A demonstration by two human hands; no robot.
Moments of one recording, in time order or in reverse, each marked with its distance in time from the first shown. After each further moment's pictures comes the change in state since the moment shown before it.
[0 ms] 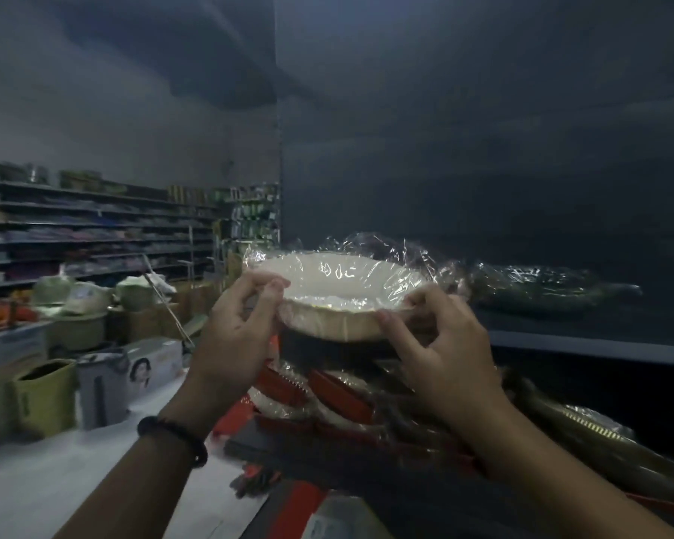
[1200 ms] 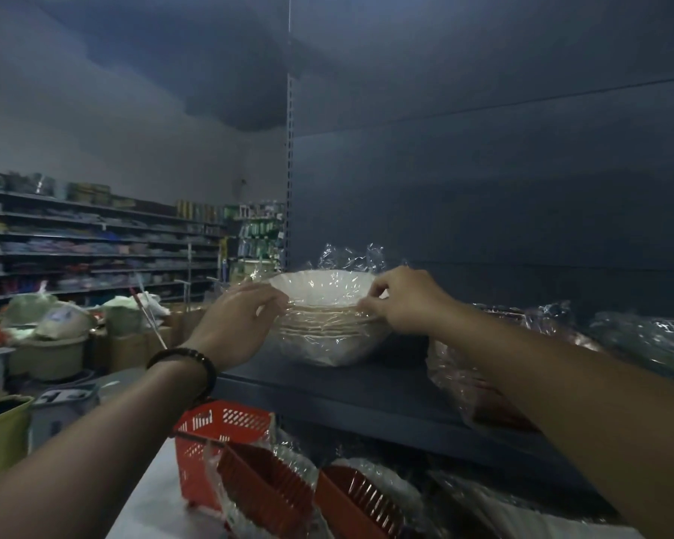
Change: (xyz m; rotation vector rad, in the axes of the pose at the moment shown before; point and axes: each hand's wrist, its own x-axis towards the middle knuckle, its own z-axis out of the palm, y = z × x) left_hand 0.289 -0.249 -0.008 0.822 -0.167 0.173; right_hand 0.289 0.156 0.211 -0.442 -0.422 0.112
